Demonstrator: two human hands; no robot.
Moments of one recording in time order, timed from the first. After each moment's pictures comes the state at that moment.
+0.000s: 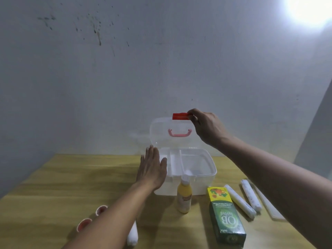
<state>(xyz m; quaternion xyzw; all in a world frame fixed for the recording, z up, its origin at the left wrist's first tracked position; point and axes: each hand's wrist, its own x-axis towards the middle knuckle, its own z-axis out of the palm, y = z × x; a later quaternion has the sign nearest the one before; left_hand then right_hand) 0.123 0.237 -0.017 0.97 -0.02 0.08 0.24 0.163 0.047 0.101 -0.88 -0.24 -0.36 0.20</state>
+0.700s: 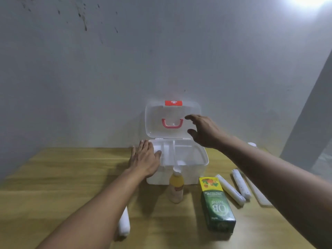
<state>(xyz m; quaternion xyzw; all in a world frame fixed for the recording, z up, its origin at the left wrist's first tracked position) 0.136 0.238 -0.012 0.99 -0.05 0.06 0.15 0.157 0.026 0.072 -0.95 -0.19 -0.19 0.18</state>
